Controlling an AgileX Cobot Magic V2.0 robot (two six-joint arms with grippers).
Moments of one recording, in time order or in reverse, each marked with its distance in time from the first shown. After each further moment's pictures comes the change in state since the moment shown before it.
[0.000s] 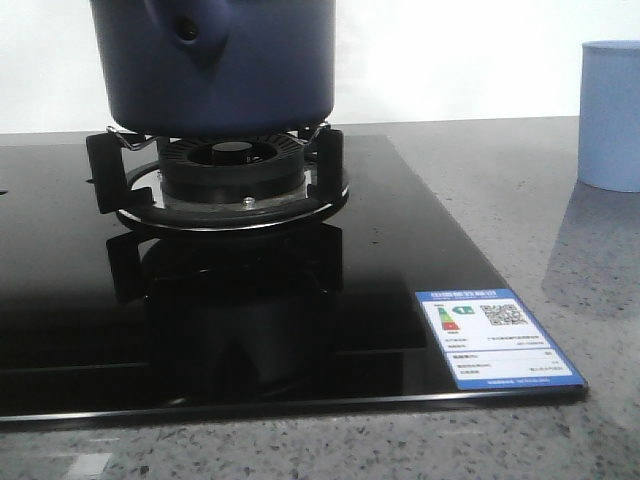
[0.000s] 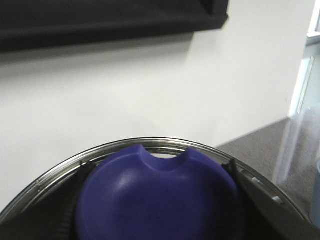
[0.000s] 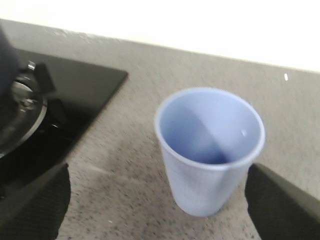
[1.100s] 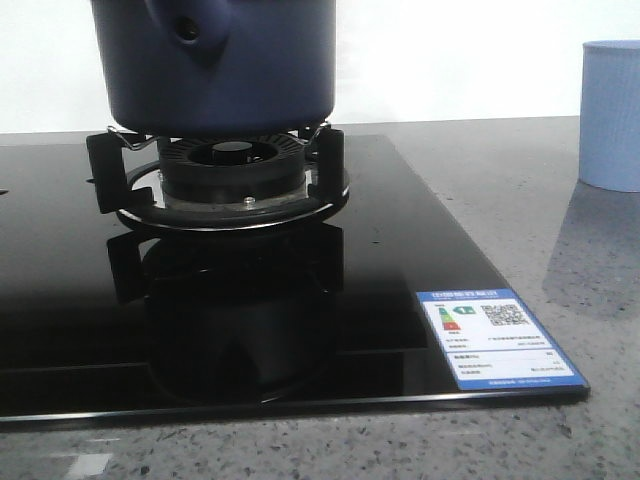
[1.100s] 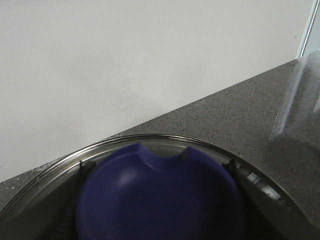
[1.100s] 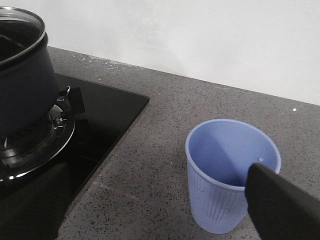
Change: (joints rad) left arm -0.070 0.245 0.000 0.000 -0.100 0.000; right arm 0.000 -0.109 0.000 0.000 -0.050 0.038
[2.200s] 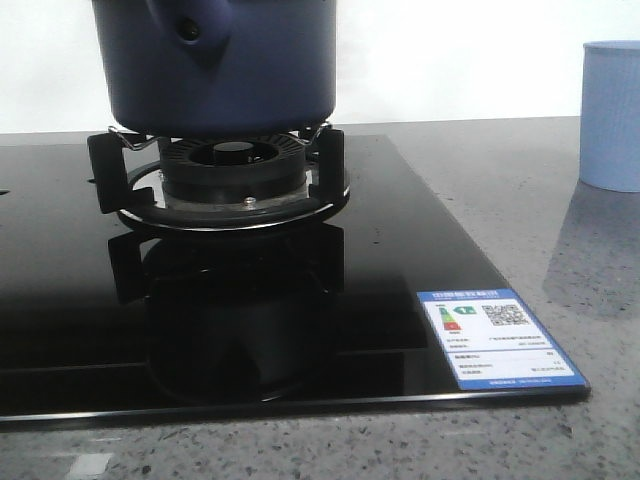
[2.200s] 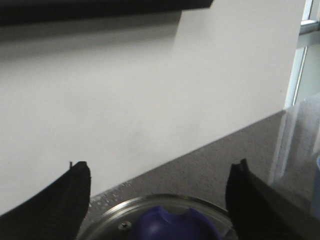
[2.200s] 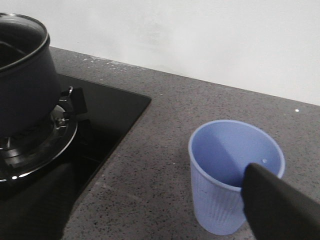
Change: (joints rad) left arm 0.025 -0.173 0.000 0.004 0.021 0.000; right arm 0.014 0.000 0.000 0.003 0.000 0.001
